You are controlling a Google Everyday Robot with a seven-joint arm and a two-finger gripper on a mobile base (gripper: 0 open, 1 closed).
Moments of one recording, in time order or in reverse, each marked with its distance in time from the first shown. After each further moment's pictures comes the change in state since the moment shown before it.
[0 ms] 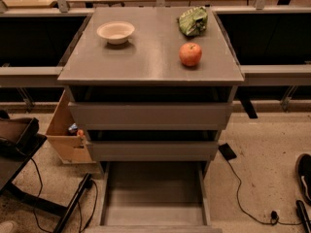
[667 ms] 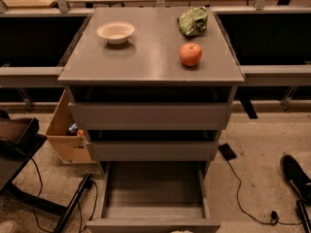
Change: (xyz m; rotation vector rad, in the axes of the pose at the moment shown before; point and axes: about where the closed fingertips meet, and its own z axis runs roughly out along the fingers) arm -0.010 -0.010 0.040 -0.054 -0.057 -0.065
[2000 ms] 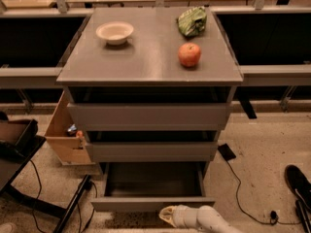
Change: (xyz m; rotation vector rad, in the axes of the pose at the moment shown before) arm -0.063 -0.085 0.026 -0.009 -0.052 -0.132
